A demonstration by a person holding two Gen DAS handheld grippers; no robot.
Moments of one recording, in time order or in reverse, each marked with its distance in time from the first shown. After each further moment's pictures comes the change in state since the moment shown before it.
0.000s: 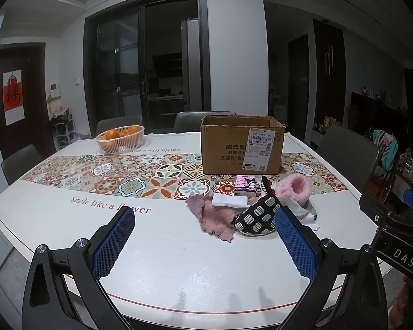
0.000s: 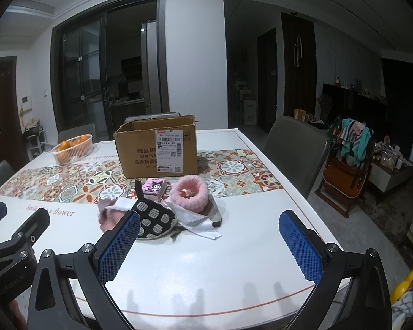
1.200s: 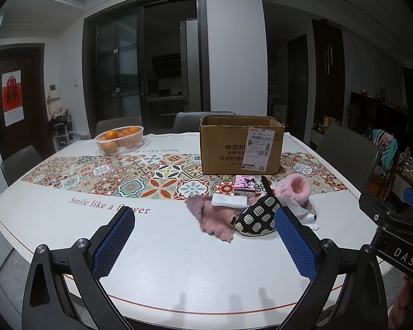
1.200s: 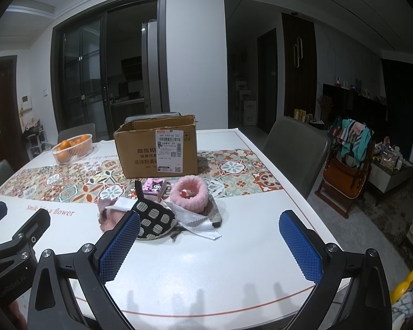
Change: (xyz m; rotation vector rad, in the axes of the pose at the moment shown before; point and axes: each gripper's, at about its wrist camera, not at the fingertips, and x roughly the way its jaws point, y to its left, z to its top) left arm 0.000 -0.001 0.000 0.002 -0.002 -0.004; right arm 0.003 0.001 0.000 -0.001 0.002 -0.001
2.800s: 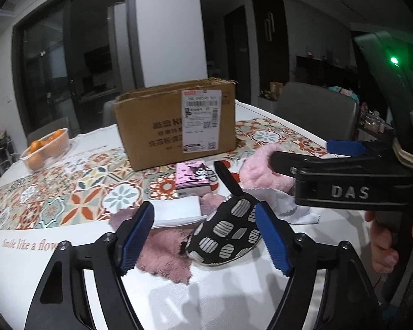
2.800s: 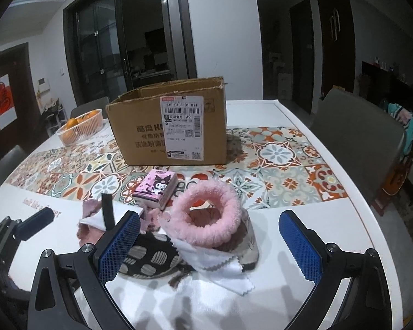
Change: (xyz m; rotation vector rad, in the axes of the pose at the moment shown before) left arm 0.149 -0.058 -0.007 0.229 0.110 -0.293; right arm 0.174 0.011 0.019 -0.030 0.178 0.185
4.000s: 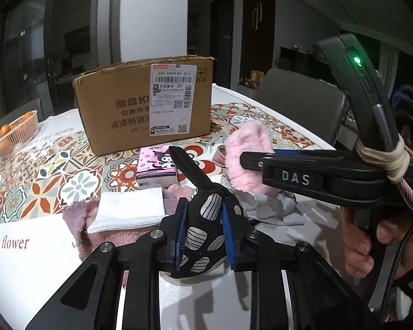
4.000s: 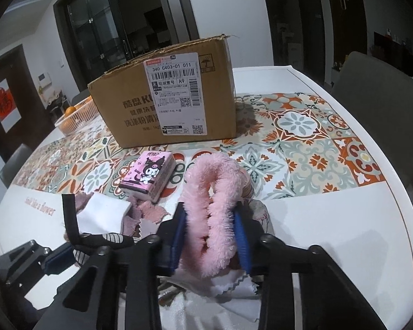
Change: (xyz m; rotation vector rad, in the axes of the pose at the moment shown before) left arm 0.035 -0.008 0.001 -0.042 0.075 -0.132; right arm 0.059 -0.015 -0.001 0.066 0.133 0.090
